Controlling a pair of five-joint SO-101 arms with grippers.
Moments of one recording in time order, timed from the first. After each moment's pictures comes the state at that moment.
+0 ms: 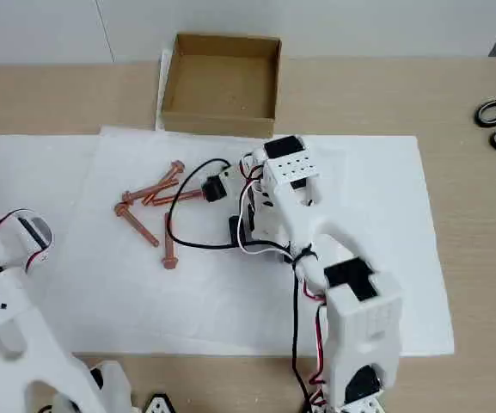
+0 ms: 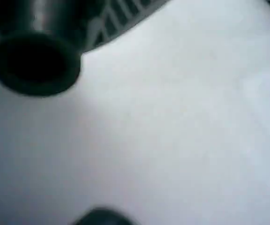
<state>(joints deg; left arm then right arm) -36.0 -37.2 24.5 90.1 15.2 -22.9 23.8 -9.2 95.1 33.8</state>
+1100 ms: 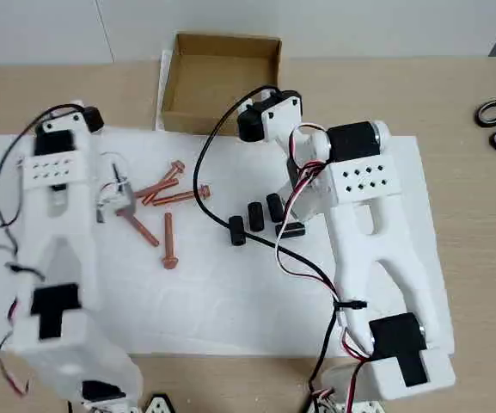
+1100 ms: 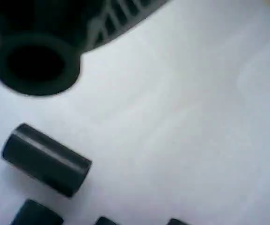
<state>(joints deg) -12.8 13.7 -2.1 89.5 17.9 -15.9 -1.4 -9.1 95.9 24.7</state>
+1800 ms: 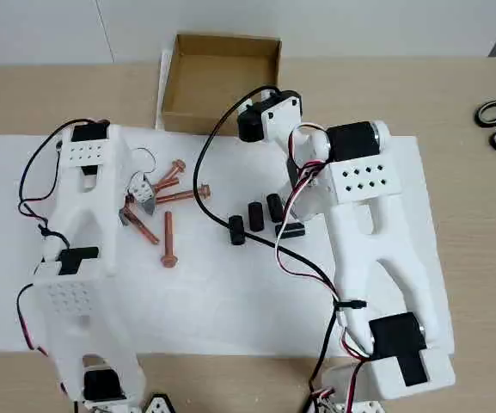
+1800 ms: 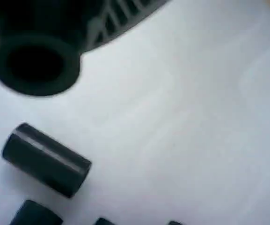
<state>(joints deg) -9.6 37.2 -19.1 89.5 33.3 -15.9 -1.4 -9.1 95.9 24.7</state>
